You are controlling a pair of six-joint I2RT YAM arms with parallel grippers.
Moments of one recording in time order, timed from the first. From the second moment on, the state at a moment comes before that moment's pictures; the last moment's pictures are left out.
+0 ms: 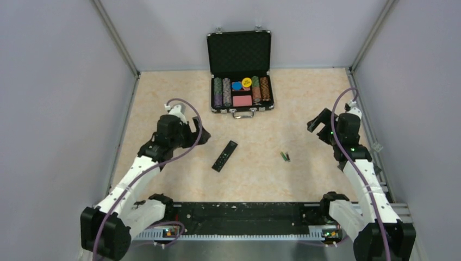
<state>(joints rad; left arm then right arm) -0.25 0.98 0.71 -0.33 0.14 -0.50 -0.01 0.89 0.64 -0.31 0.01 0.57</state>
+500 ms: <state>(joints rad) -0.66 1.10 0.54 -0.20 0.03 -0.47 0.02 0.89 0.57 -0.35 -0.15 0.66</state>
